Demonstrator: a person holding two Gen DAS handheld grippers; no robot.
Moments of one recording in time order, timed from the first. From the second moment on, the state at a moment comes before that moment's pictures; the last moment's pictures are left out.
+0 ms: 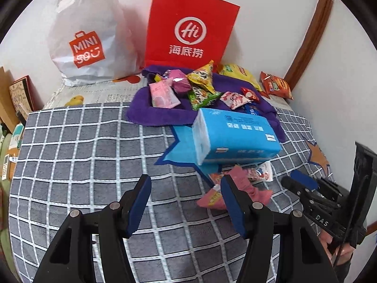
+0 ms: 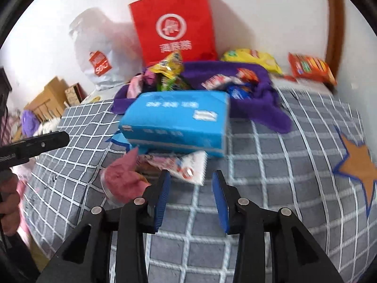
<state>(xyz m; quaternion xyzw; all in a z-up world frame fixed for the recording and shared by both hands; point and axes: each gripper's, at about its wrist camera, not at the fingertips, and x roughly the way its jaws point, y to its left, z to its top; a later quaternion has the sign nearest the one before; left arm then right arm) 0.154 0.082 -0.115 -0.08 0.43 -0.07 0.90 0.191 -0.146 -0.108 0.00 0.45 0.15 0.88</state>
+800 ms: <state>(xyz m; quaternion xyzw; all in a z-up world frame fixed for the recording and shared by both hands) 0.160 0.115 -0.142 -0.12 0.45 -0.09 0.88 0.232 -0.112 -0.145 -0.01 0.54 0.26 0.80</state>
